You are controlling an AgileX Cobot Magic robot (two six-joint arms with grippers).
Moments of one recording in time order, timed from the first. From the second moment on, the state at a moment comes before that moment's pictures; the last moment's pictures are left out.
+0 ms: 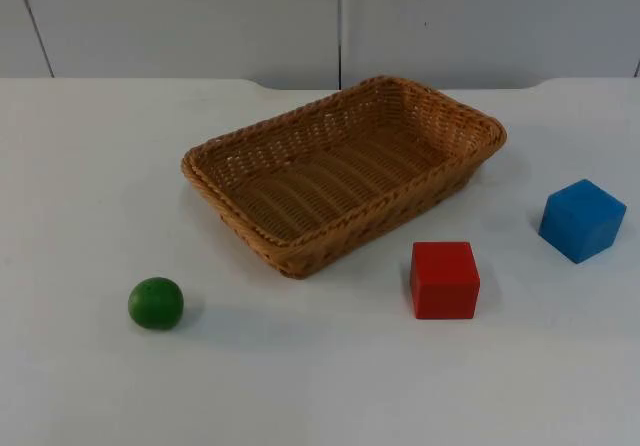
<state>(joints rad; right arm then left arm) 0.05 0.00 -0.52 -0.05 1.09 0.05 0.05 0.00 -0.50 0.09 1.08 0.00</state>
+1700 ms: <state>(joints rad) 0.05 0.95 -0.73 -0.05 0.81 0.05 0.03 1.05 -0.65 -0.12 0.86 0.10</state>
